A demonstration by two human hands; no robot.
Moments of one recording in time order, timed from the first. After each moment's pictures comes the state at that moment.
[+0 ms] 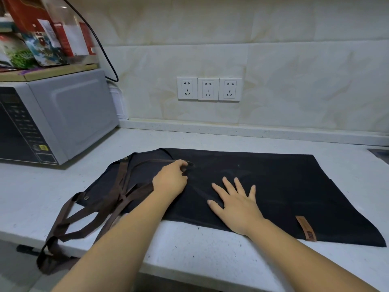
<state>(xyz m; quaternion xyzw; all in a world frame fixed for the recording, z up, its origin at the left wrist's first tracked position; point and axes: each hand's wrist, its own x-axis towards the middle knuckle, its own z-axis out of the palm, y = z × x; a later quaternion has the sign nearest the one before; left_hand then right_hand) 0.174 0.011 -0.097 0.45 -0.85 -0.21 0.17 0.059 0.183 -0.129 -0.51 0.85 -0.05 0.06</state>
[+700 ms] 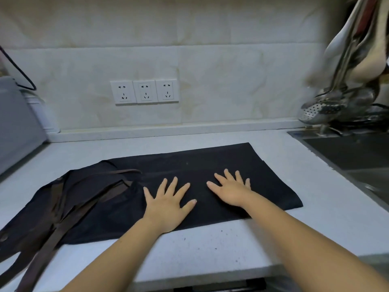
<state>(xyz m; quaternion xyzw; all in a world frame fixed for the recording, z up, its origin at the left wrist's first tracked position) 0.122 0.123 -0.132 0.26 -0.96 -0.04 -0.04 -0.033 0.259 -0.102 -0.31 0.92 -0.10 0.20</state>
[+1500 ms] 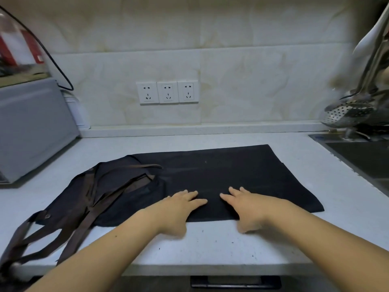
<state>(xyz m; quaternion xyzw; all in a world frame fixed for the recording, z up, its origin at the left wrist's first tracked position) 0.178 0.131 -0.078 0.11 -0.98 -0.08 -0.17 0.024 0.293 -0.071 -0.48 0.84 0.11 0.23</state>
